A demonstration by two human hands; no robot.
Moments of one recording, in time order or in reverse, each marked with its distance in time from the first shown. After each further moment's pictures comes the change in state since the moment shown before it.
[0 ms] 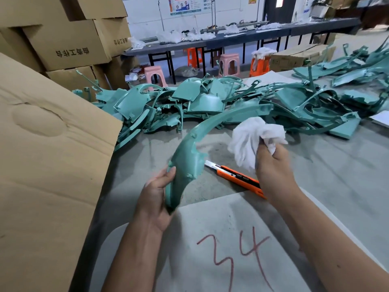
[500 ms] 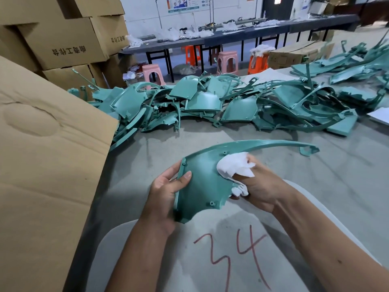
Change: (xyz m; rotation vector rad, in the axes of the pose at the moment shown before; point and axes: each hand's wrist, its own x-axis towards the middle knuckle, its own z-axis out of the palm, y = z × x) left_hand -0.004 -0.012 0.010 0.131 -0.070 0.014; right_hand -0.013 -0.012 0.004 0.286 -0.800 0.264
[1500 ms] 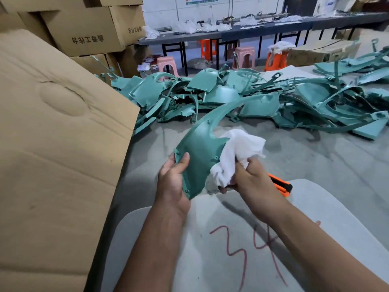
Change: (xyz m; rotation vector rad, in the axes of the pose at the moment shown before) left_hand 0.013 0.004 -0.007 -0.147 0.270 0.084; right_hand 0.010 0.031 0.038 -0.297 0.209 -0.149
